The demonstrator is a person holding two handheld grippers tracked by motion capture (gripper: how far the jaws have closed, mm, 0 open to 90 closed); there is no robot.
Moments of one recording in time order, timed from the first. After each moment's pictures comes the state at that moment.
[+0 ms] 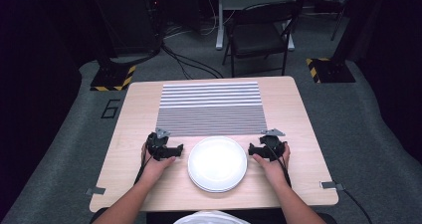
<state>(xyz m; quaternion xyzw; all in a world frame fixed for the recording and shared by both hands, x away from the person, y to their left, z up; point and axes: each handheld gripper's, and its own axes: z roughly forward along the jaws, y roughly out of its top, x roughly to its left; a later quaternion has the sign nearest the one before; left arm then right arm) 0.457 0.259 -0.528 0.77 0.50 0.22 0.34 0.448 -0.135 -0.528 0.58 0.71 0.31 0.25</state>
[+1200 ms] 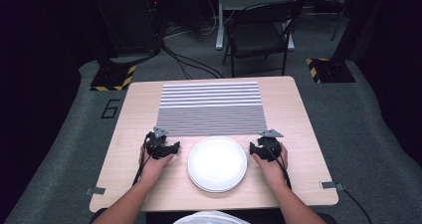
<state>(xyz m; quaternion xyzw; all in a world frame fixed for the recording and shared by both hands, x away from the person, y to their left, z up) 0.456 0.263 -0.525 0.75 0.51 0.22 0.34 0.442 -0.128 -0.524 0.56 0.72 0.33 0.25</state>
